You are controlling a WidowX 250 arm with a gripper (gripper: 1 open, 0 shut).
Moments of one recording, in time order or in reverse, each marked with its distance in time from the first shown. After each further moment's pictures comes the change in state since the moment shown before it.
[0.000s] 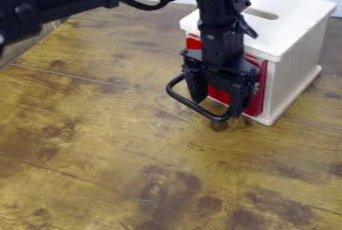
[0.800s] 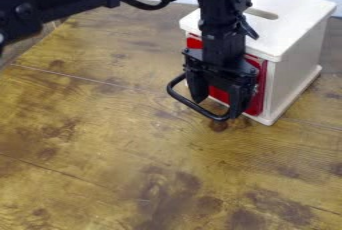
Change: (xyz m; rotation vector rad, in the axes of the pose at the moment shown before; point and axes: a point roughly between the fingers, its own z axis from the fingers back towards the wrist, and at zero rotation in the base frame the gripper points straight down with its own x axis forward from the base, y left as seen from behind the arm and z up) arm -0.002 0.003 0.003 0.023 0.000 -0.006
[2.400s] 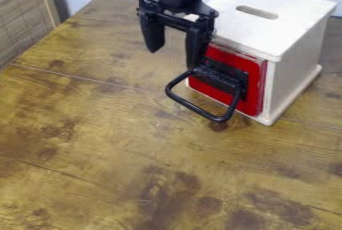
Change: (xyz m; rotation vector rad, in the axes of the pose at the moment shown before) arm -0.016 0.034 0.065 0.090 -0.015 0.089
